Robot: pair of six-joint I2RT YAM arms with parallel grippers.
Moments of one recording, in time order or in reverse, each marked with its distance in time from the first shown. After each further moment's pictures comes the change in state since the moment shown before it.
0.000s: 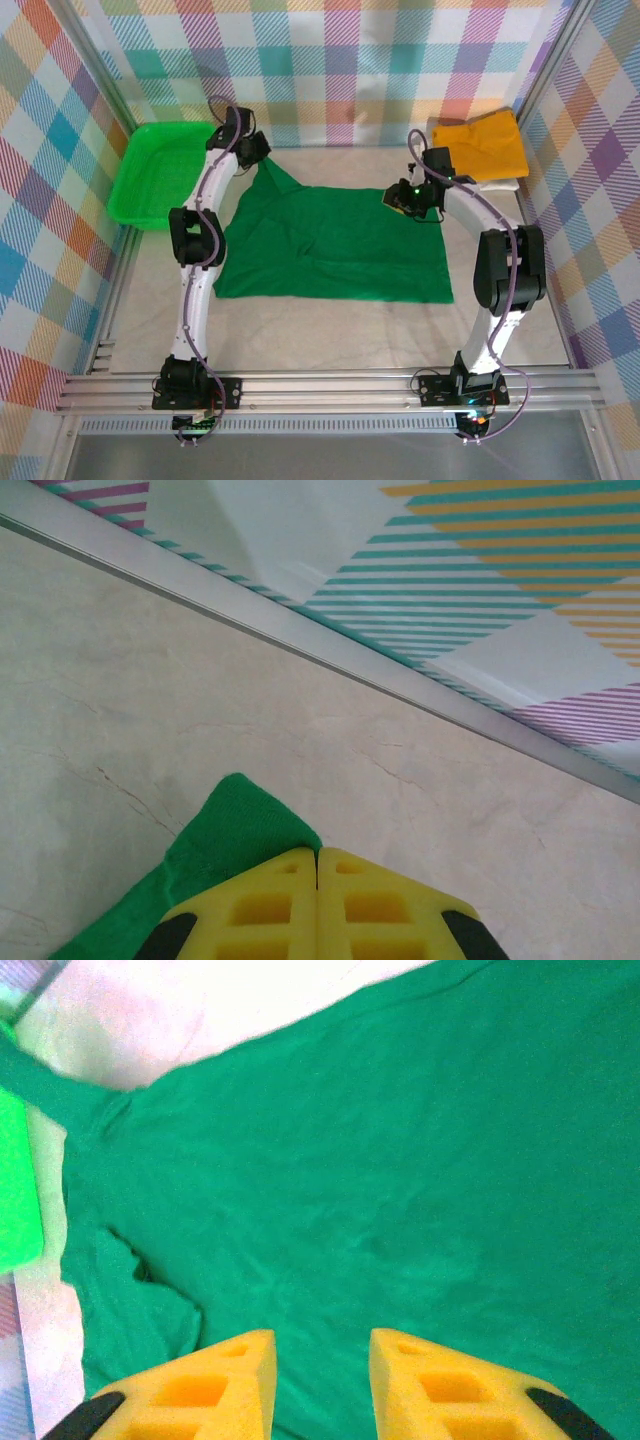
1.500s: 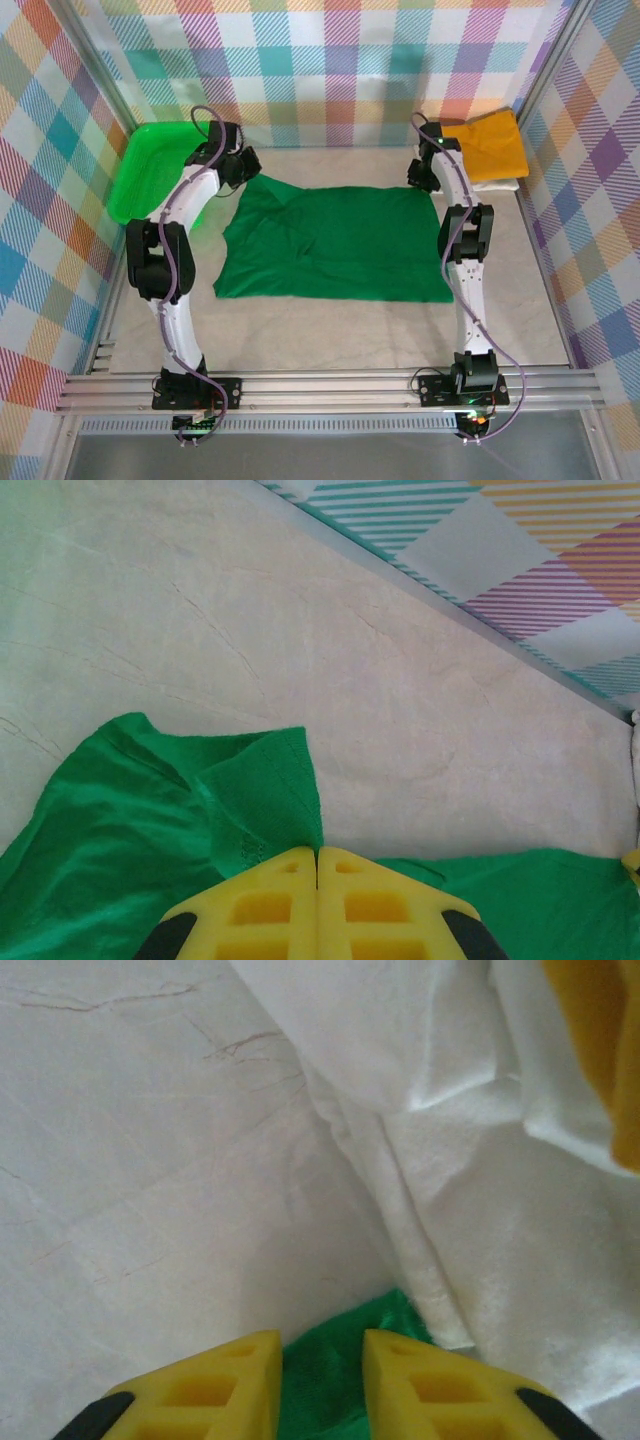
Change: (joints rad) left arm -0.010 -0.614 -0.842 0.230 0.015 -0.019; right arm -0.065 0.860 1.217 -0.596 0.502 -0.037
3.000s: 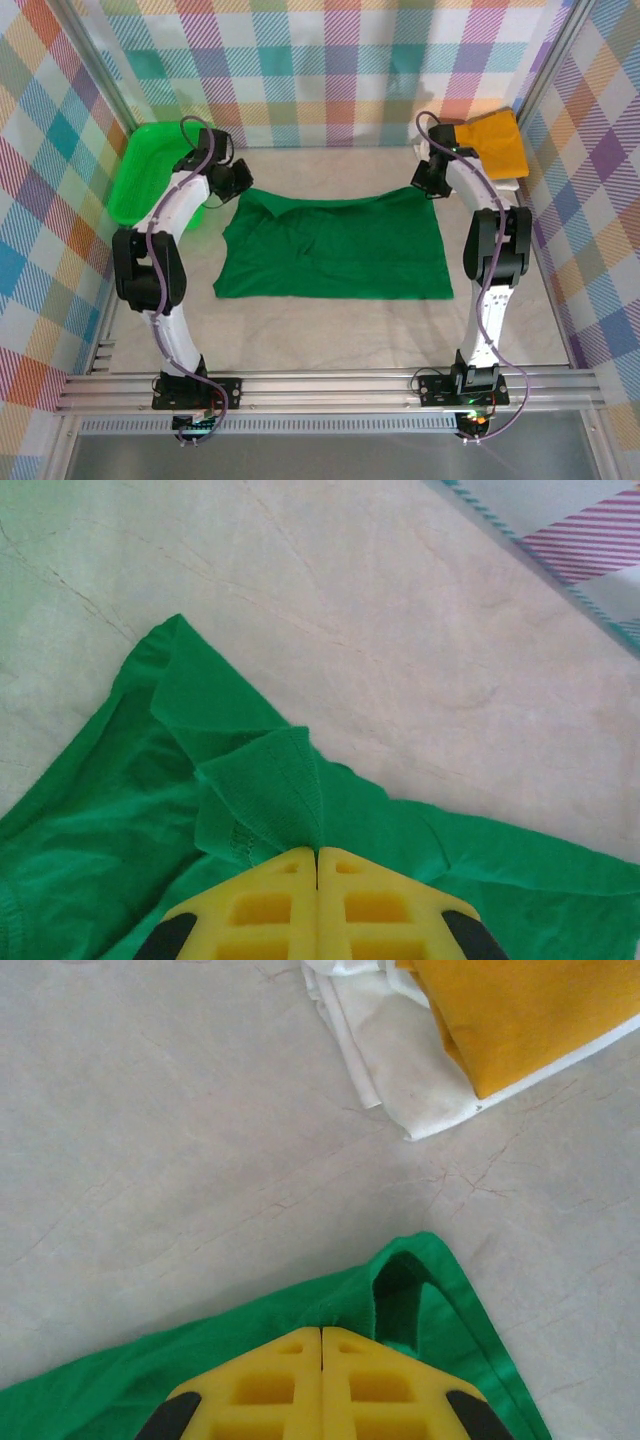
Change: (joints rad) left arm 0.025 -0.129 -0.127 -0.125 0.053 -0.024; right arm 0.018 -0.646 -0.841 0.346 0.009 0.010
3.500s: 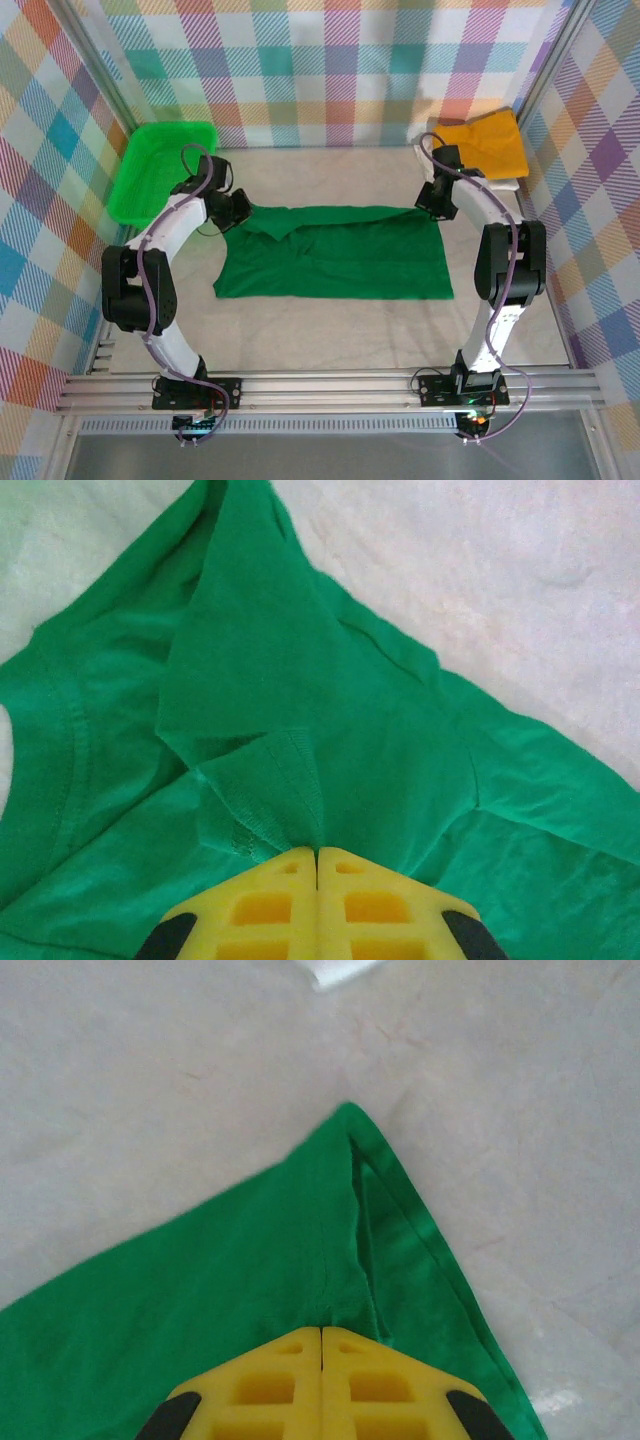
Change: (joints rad) left arm -0.011 -0.147 -0.280 -0.009 0.025 -0.029; right arm 0.000 -0.179 -0.313 0.058 0.007 0.022
